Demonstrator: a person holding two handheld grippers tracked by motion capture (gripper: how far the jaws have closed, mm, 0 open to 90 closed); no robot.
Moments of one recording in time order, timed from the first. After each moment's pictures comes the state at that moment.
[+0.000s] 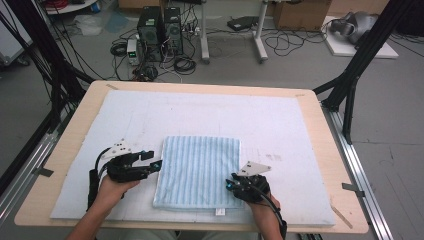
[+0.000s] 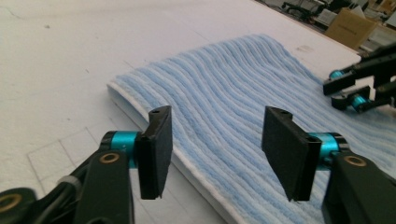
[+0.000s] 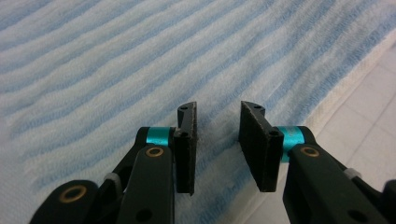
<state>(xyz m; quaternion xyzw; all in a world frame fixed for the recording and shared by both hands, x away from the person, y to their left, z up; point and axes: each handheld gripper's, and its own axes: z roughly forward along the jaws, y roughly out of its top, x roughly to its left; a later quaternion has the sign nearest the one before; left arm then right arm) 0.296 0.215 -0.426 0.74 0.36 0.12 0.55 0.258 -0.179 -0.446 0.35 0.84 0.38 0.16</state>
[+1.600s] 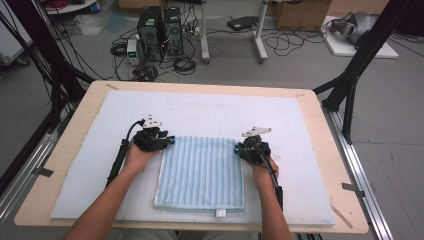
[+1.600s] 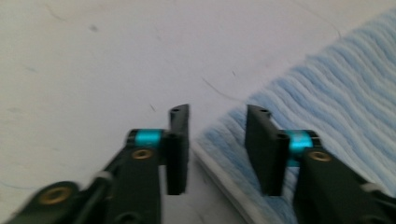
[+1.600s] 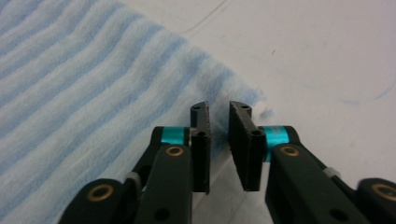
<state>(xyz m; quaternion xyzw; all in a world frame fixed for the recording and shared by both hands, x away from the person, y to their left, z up) 0.399 0.170 -0.440 0.78 0.40 0.19 0.44 0.368 -0.193 -0.439 0.42 0.82 0.35 0.18</state>
